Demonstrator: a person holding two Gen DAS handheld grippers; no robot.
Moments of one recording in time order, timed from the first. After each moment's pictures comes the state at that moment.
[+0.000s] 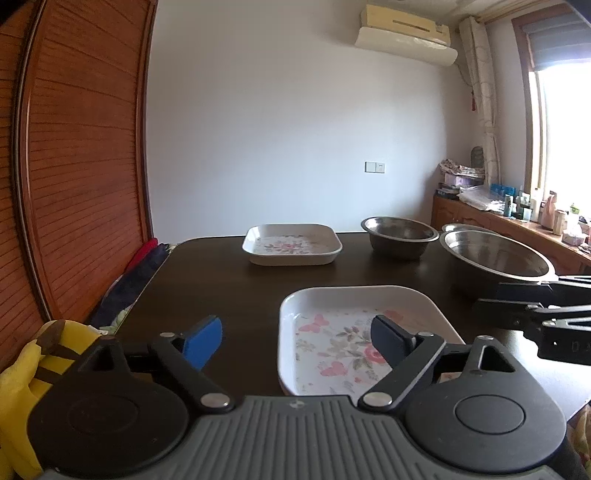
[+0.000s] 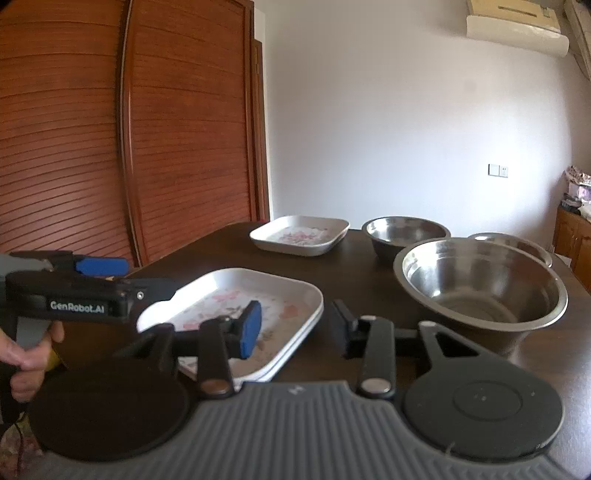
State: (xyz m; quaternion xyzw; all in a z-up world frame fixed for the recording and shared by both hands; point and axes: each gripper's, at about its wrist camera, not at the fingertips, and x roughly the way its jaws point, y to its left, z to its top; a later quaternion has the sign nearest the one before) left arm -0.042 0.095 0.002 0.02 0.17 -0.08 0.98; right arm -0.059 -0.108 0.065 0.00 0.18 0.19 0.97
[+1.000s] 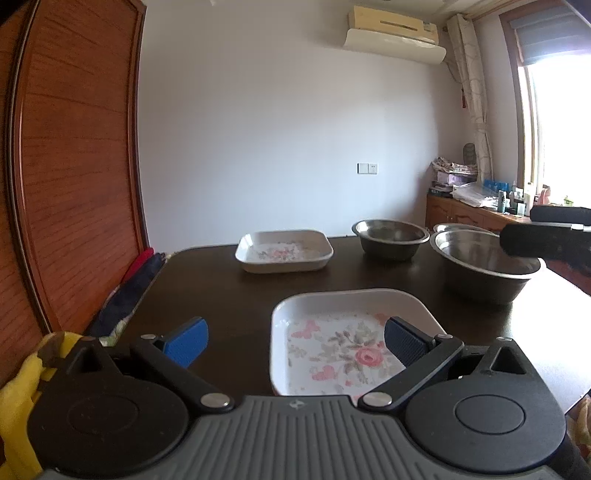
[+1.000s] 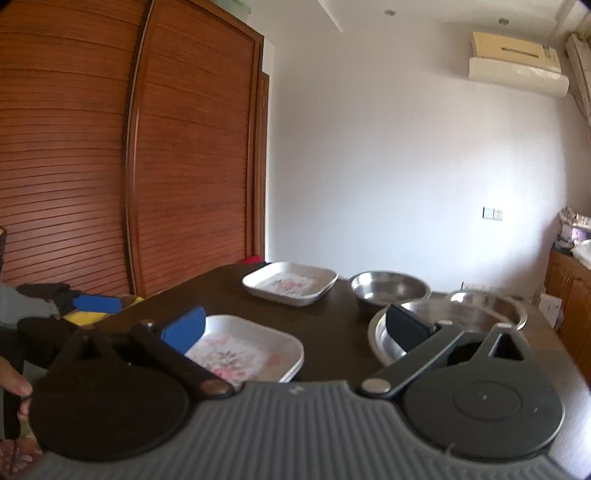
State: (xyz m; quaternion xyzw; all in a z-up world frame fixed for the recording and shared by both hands) left arm -0.047 0.090 0.008 0.04 0.16 -0.09 0.98; right arm -0.068 -0.122 0.098 -0.03 0.11 0.19 0.98
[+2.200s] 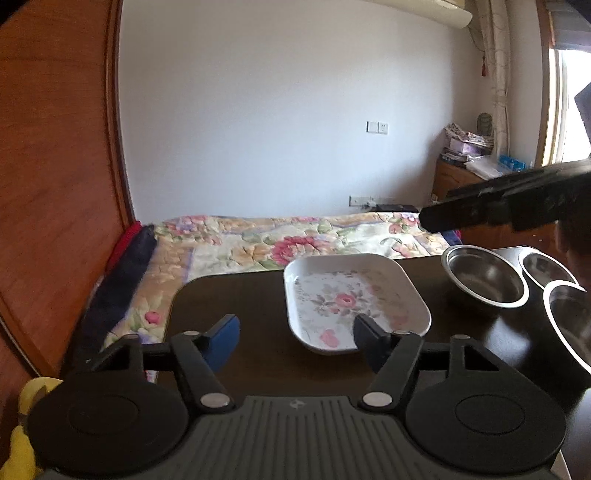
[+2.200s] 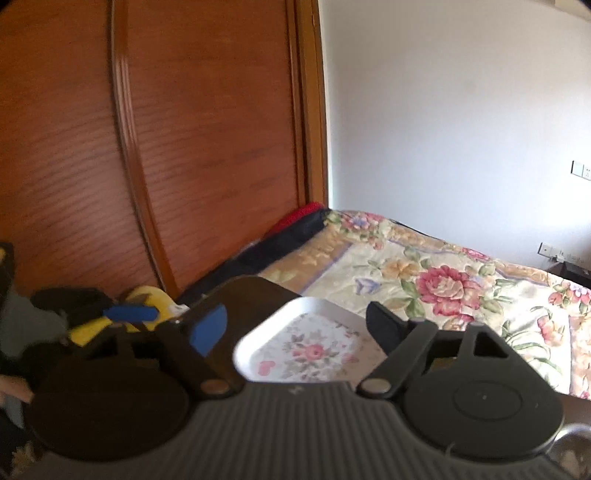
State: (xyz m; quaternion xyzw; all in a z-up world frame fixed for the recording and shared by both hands) left arm 0.164 0.148 0.058 0.03 0.27 -0.11 0.96; right arm 0.175 -0.052 0.149 -0.04 0.27 0.30 0.91
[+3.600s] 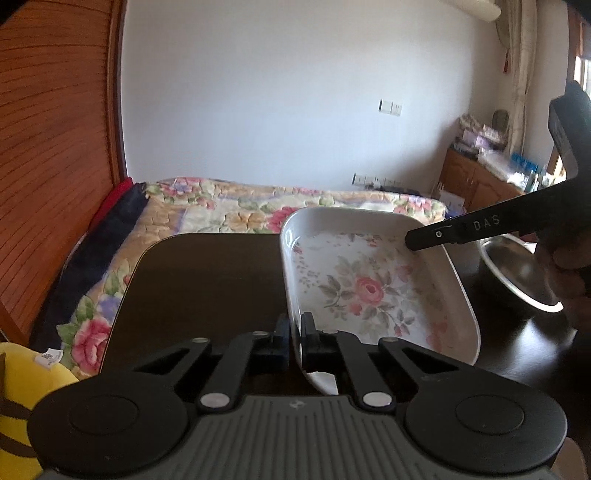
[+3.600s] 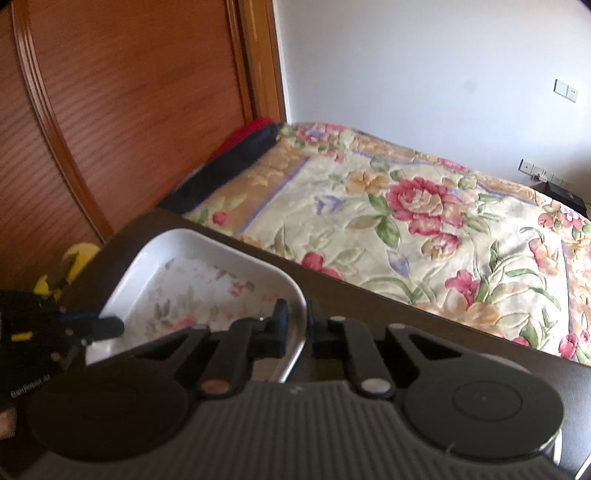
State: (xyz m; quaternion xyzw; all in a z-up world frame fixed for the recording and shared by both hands) left arm 0.208 0.138 0.018 -0.02 0.31 -0.10 0.95; right arm 0.261 -0.052 0.085 -0.04 0.40 0.24 0.89
